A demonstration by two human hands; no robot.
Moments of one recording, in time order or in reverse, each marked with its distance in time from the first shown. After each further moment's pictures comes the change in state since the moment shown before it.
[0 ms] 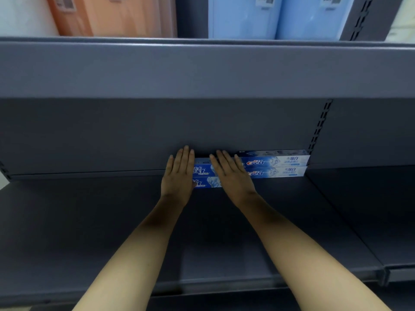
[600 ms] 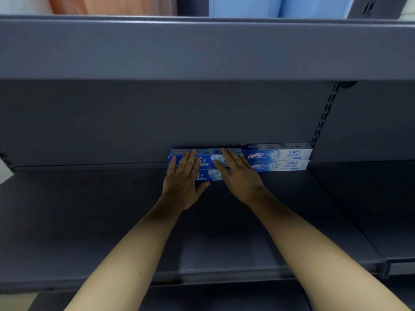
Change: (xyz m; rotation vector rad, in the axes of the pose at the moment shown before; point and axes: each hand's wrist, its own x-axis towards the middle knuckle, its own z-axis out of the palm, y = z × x) left_hand -0.015 0.004 0.008 0.032 -0.141 0.090; right_hand -0.014 0.009 0.006 0.090 0.007 -0.042
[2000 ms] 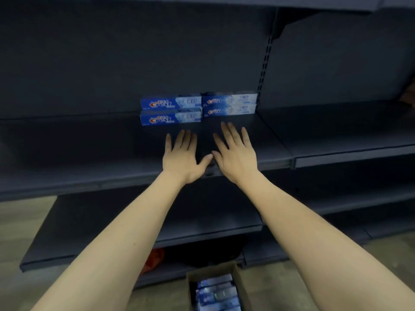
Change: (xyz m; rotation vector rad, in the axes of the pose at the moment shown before) left_hand -0.144 0.108 -0.050 -0.185 -0.023 0.020; right_hand -0.191 -0.032 -0.052 -0.114 0.105 0.263
